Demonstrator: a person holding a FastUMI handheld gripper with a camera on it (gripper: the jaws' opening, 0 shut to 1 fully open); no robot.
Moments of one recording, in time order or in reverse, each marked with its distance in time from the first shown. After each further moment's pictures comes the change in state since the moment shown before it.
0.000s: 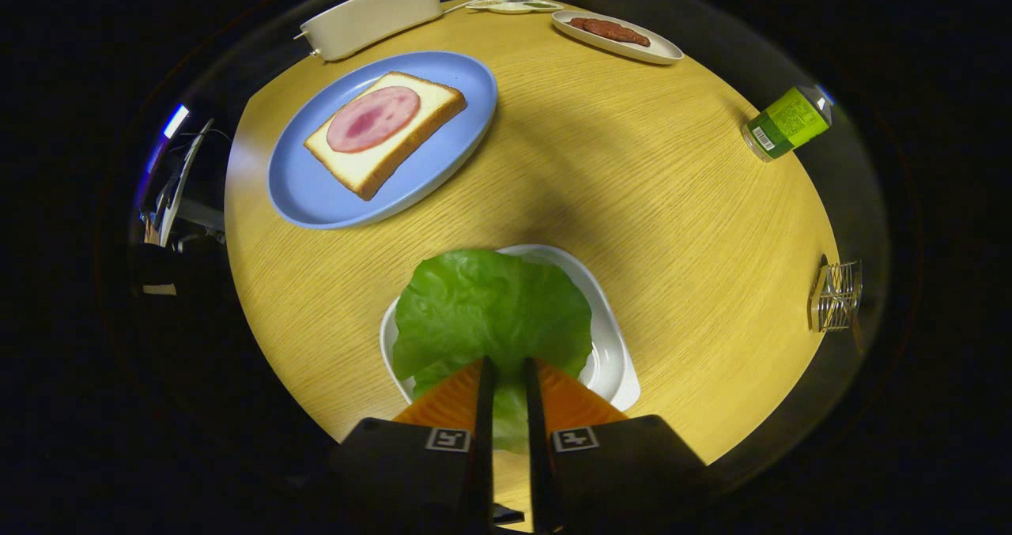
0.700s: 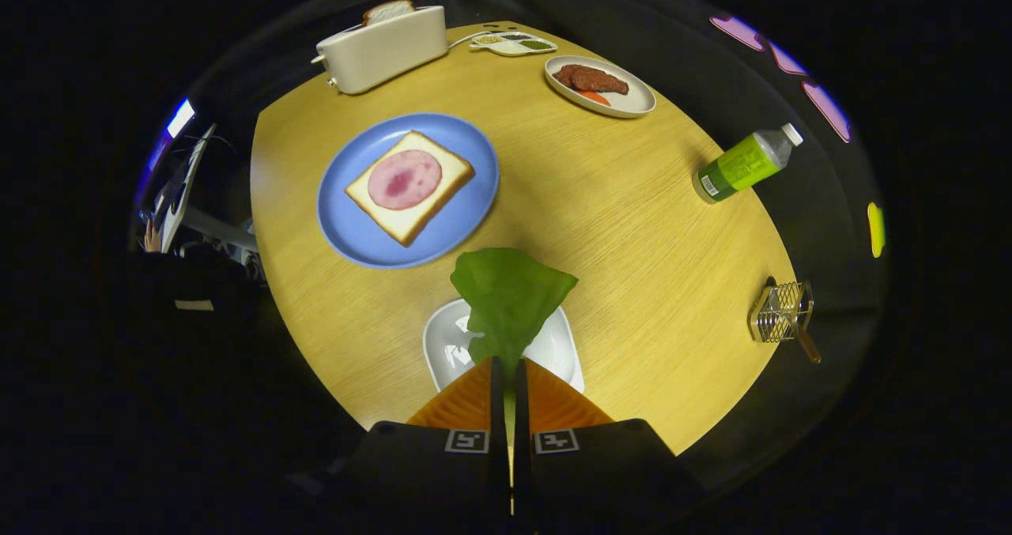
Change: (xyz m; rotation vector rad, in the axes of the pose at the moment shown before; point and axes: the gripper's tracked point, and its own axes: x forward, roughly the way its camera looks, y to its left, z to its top) arm -0.104 0.012 0.053 -0.006 -0.082 -0.054
